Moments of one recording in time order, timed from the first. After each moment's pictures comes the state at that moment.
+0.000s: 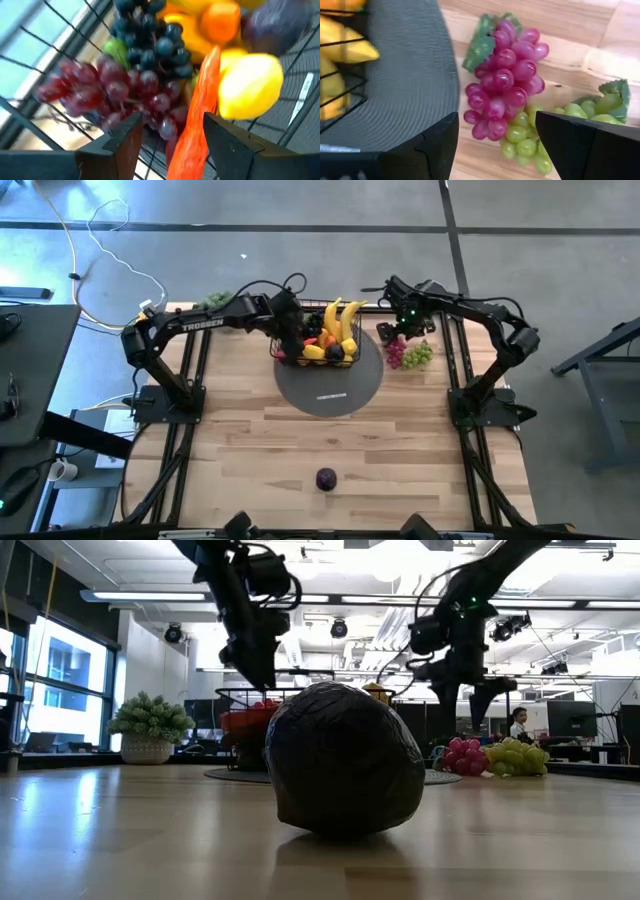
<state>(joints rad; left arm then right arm) 0.60 1.63 1.30 -0.76 -0.07 -0.08 -0.79 1.64 1.20 -1.04 -0.11 0.53</state>
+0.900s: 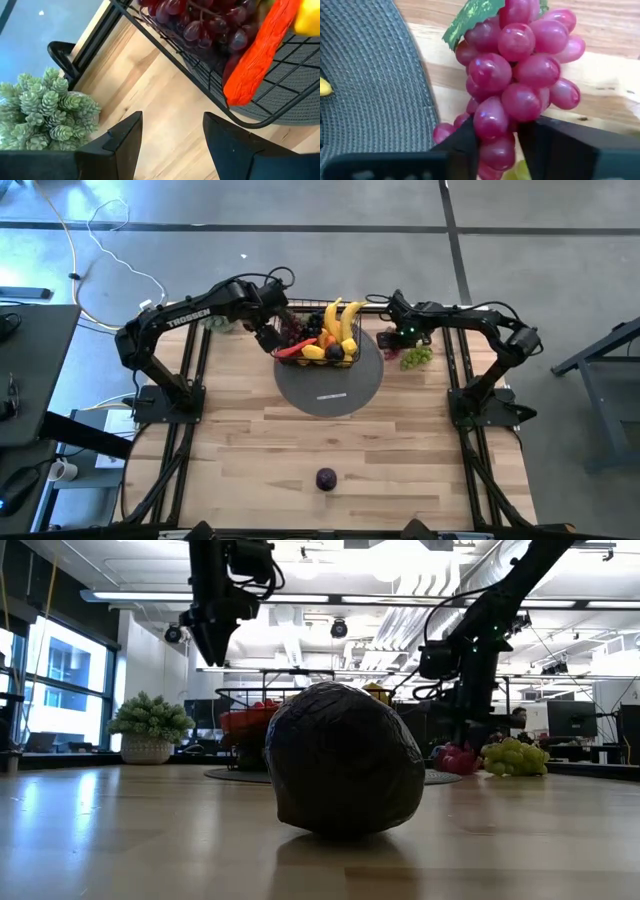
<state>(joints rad) 0.63 1.59 1.49 -1.28 -0.25 -0.14 -0.79 1.64 0.91 -0.62 -0.06 0.62</state>
